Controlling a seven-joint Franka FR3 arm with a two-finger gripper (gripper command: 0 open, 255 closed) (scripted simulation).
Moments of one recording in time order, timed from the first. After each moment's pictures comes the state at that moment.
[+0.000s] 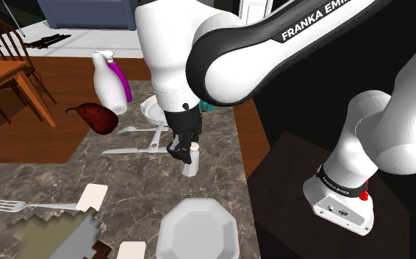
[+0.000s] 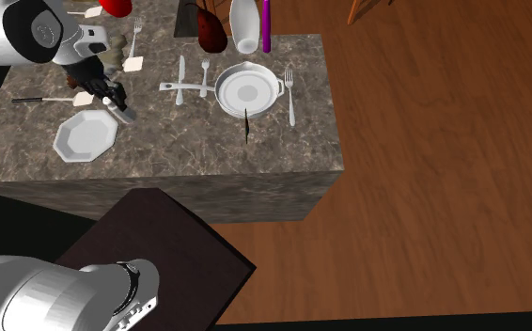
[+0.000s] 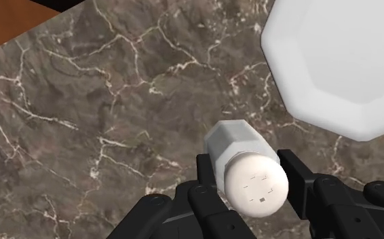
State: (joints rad) arm 0.42 -0.11 0.31 -2.23 0.03 2.03 0.40
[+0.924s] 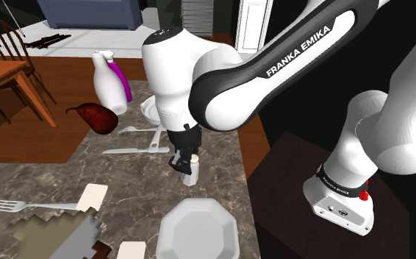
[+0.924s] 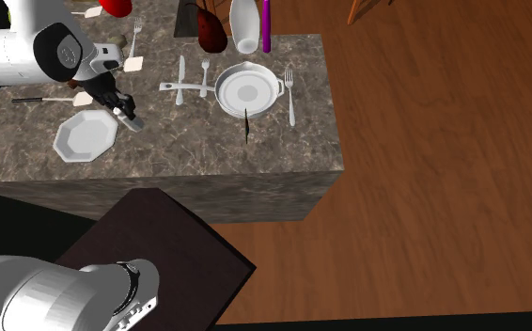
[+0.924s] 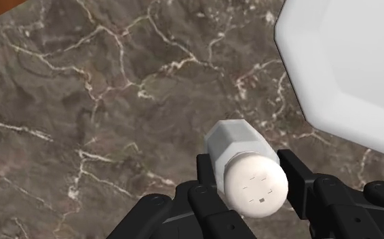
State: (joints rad) arm 0.42 -0.04 0.32 -2.29 0.01 2.16 0.41
